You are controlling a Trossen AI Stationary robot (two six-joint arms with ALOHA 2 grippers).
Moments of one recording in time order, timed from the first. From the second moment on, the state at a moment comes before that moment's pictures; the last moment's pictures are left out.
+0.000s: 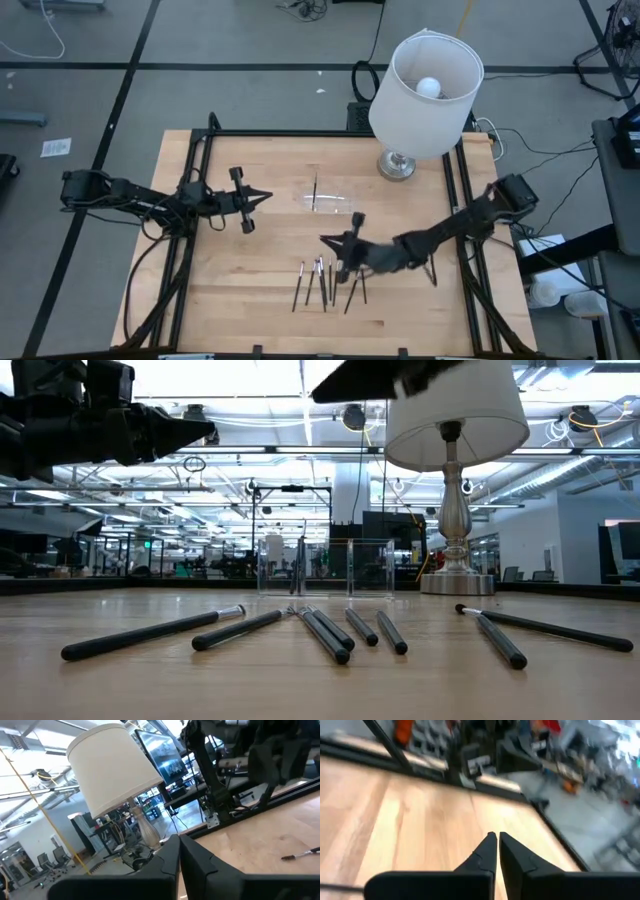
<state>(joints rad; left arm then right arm) 0.09 1.05 0.05 1.23 -0.02 0.51 0.44 1.68 1.00 0.32 0.80 -0.11</state>
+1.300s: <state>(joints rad) 0.09 1.05 0.05 1.22 0.03 0.45 0.69 1.87 1.07 -0.31 0.44 1.15</state>
